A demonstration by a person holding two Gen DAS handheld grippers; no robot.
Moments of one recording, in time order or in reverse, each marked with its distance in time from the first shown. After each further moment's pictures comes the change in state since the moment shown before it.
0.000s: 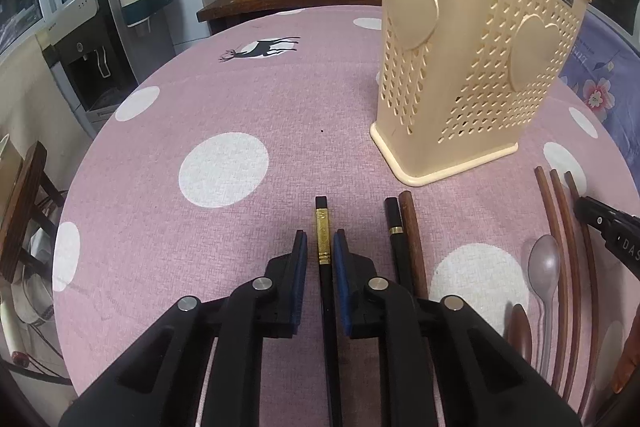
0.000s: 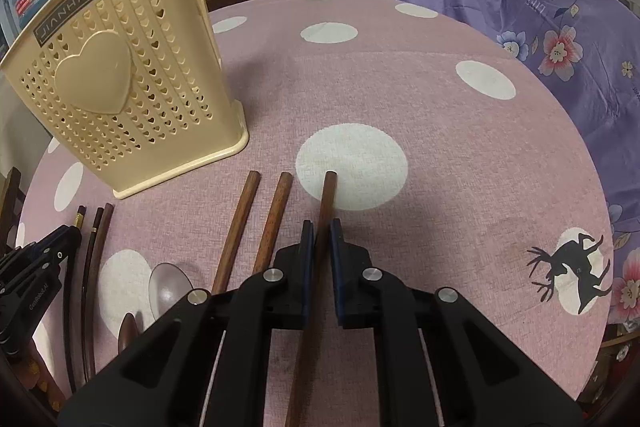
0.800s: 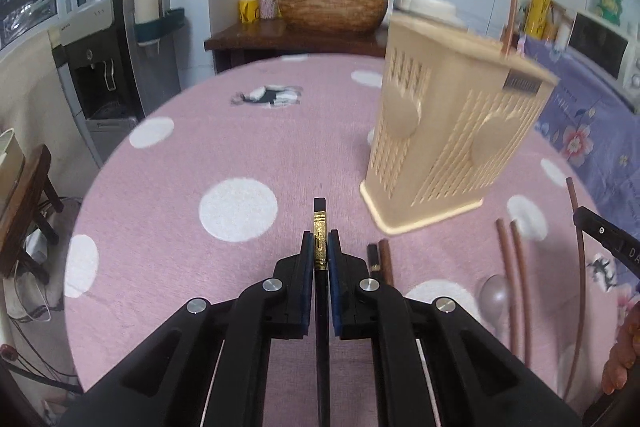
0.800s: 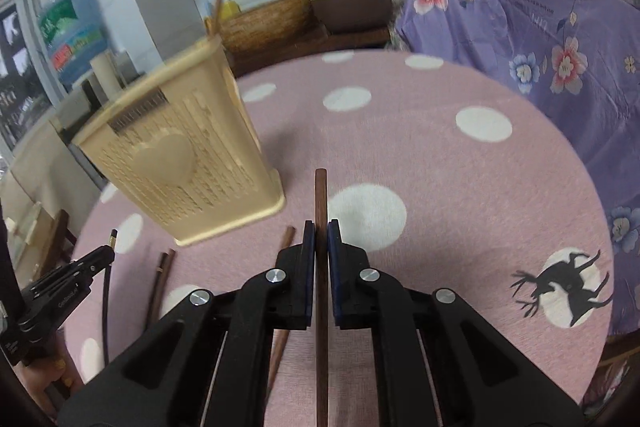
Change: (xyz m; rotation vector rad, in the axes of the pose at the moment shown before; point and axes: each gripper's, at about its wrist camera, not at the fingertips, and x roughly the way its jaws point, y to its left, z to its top) left arm -0.051 0.018 0.014 -0.081 -0.153 -0.076; right arm -0.071 -0.022 0.012 0.054 -0.237 0.202
